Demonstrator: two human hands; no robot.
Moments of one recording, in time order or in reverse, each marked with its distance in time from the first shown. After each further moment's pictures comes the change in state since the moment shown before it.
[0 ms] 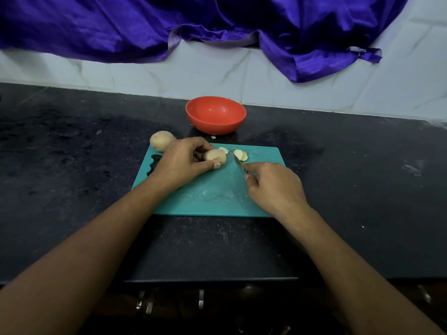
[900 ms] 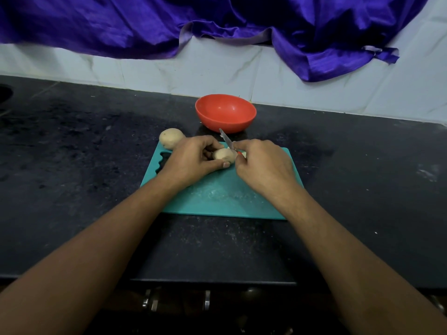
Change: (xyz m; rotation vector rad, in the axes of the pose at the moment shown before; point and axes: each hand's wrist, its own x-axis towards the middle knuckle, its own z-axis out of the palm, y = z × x) left_hand -0.002 0.001 -0.002 -0.008 0.013 0.037; right_hand 0.033 -0.040 -0.008 0.028 0.064 -0.067
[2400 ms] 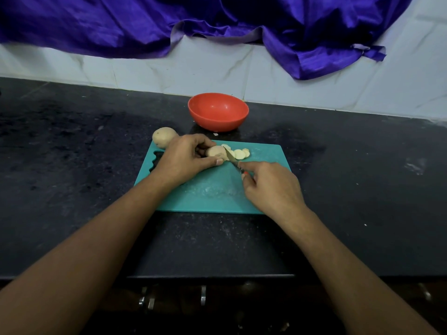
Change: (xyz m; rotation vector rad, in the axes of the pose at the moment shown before) left_hand 0.001 0.002 0.001 -0.045 0.002 -0.071; right_hand -0.039 0.028 0.010 -0.023 -0.057 0.046
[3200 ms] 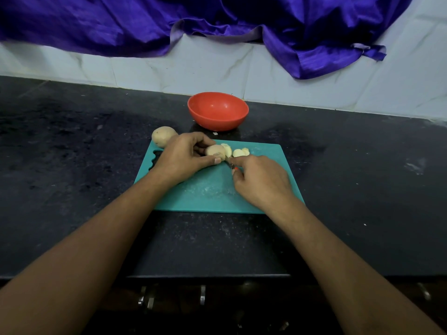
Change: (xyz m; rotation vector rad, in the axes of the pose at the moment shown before) left_hand 0.000 -0.001 -0.002 -0.058 -0.016 -0.017; right_hand 0.016 -0.013 0.005 -0.016 -0.022 -0.054
